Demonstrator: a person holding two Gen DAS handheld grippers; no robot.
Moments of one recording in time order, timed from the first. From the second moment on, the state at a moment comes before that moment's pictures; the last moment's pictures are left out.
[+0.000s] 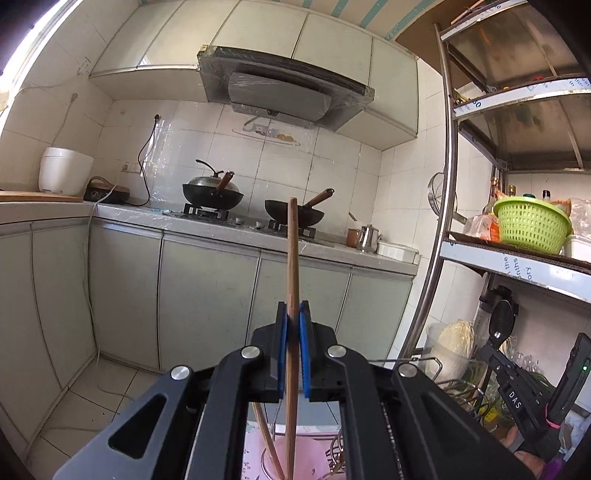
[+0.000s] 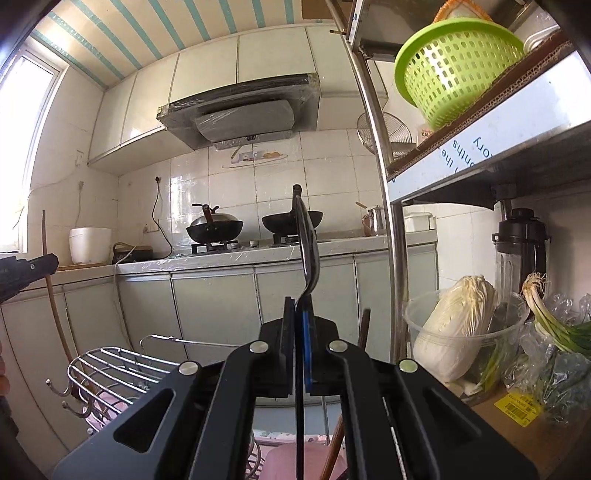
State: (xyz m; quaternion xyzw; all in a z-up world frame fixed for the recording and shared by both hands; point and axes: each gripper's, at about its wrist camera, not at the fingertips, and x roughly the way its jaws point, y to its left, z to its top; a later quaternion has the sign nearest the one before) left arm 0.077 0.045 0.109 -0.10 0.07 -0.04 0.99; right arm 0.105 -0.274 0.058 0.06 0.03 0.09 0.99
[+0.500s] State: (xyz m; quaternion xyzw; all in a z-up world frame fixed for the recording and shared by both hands) left arm 0.084 0.031 0.048 -0.09 0.18 -0.05 0.98; right arm 0.091 -0.277 0.025 0.07 0.15 0.10 0.98
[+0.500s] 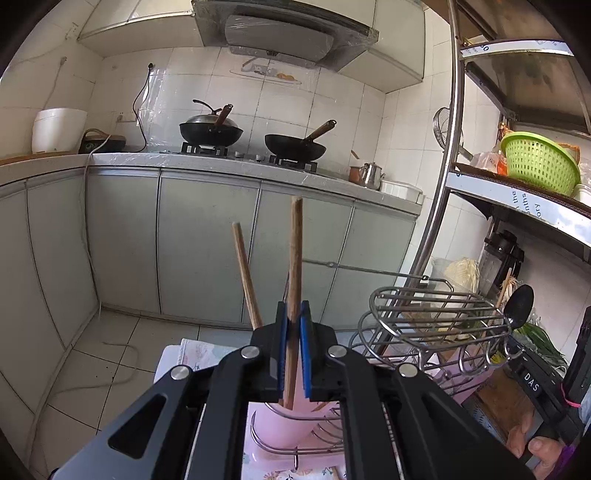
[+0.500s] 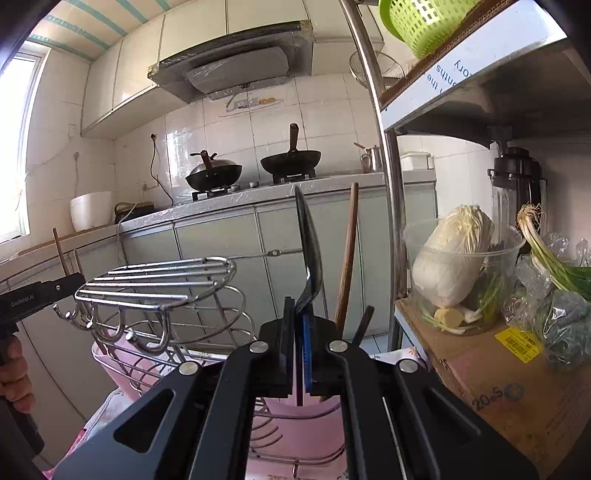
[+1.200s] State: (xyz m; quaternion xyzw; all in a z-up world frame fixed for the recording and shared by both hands) left arm 0.056 0.045 0.029 -0.11 0.24 -0.03 0.96; right arm 0.062 -0.280 0.012 0.07 0.22 0.10 0.97
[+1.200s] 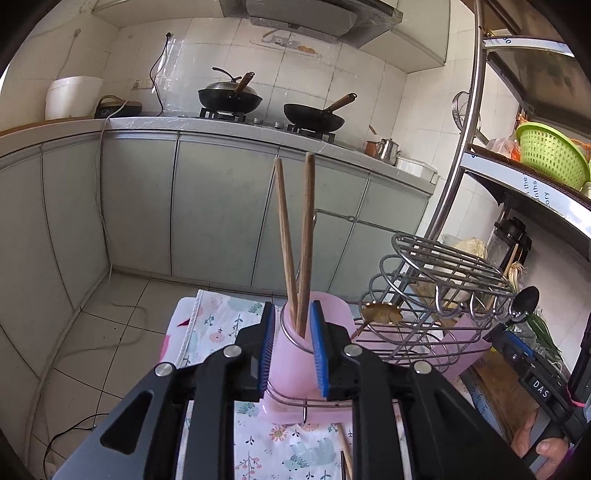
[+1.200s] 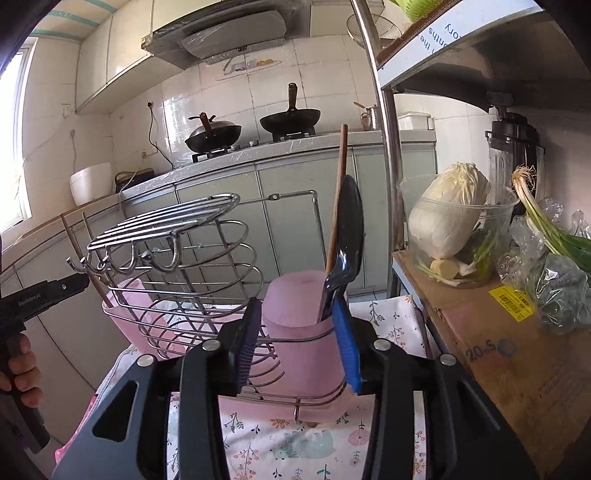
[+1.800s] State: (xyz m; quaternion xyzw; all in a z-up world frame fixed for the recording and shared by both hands) left arm 0.023 0.005 -0.054 -0.12 0.40 -0.11 0.90; right arm 0.011 -0.283 -0.032 0.10 0.31 0.12 0.94
